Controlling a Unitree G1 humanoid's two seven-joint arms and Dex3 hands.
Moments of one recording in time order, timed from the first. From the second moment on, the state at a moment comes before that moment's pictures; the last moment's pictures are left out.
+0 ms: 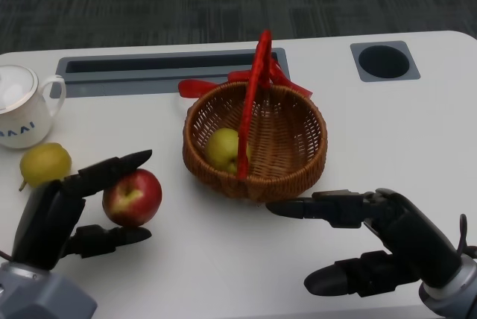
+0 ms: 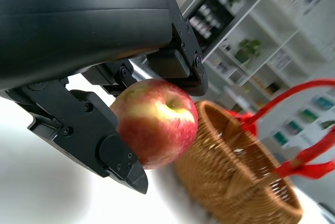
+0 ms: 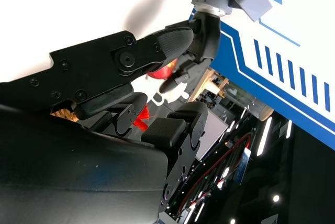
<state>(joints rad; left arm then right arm) -0.38 0.37 -0.18 1.06 0.46 -1.13 0.48 -0.11 -0.17 0.21 0.30 0.02 -0.92 0.41</state>
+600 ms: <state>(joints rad) -0.39 0.34 -0.12 0.79 0.41 -1.15 0.32 -0.11 -0.17 0.21 0.31 0.02 -0.92 0.41</state>
